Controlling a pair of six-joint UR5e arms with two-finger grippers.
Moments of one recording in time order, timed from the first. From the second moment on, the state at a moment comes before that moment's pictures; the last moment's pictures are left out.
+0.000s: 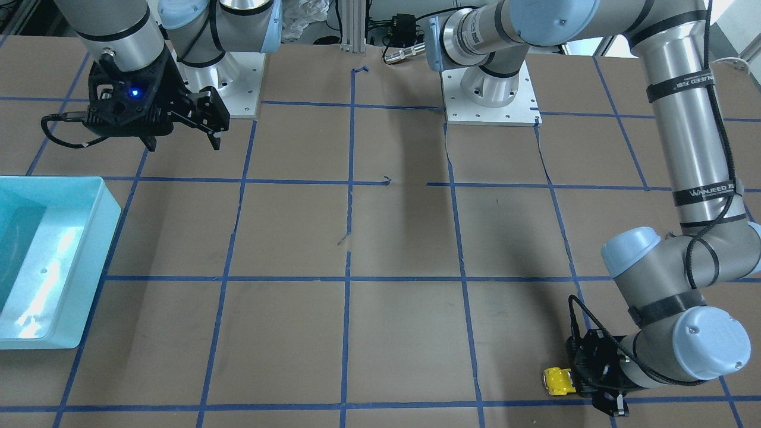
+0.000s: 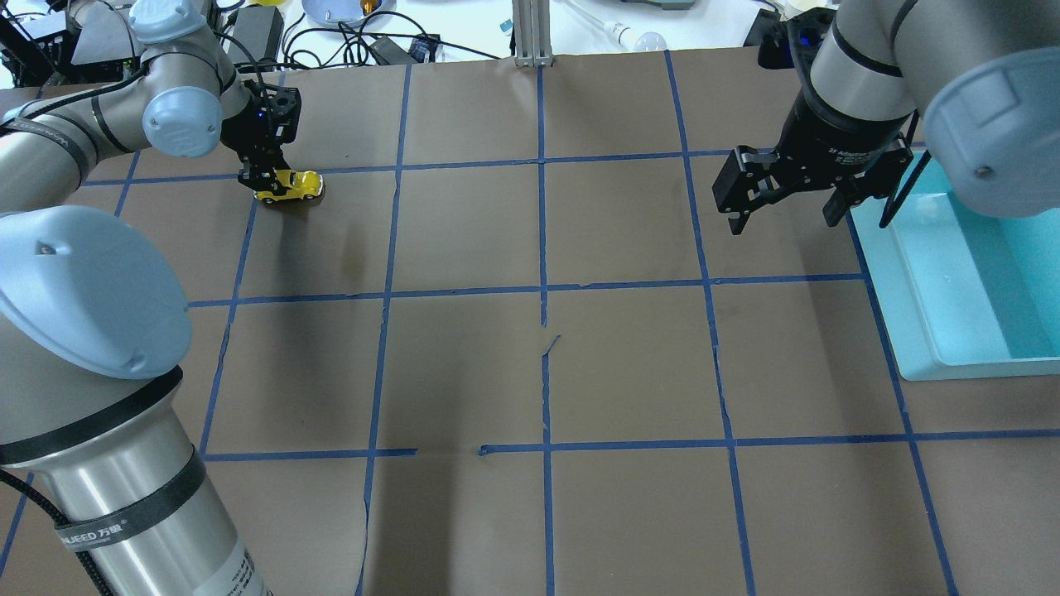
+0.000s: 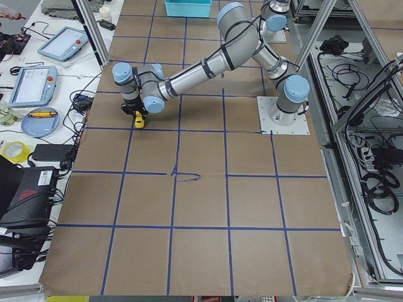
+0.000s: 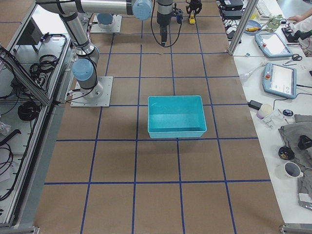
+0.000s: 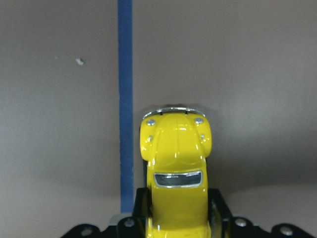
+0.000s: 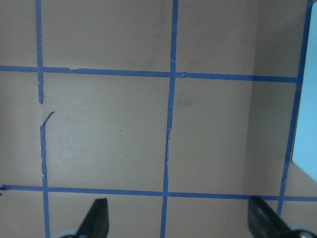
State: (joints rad) left arm -1.33 -2.34 -1.25 -1.13 1.58 1.80; right arm 1.57 -1.62 1.66 -1.59 -1.57 -0.05
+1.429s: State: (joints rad) left arm -1.32 -2.35 -1.24 -1.13 1.57 1.82; right arm 1.57 -1.62 1.67 -1.59 -1.57 -0.05
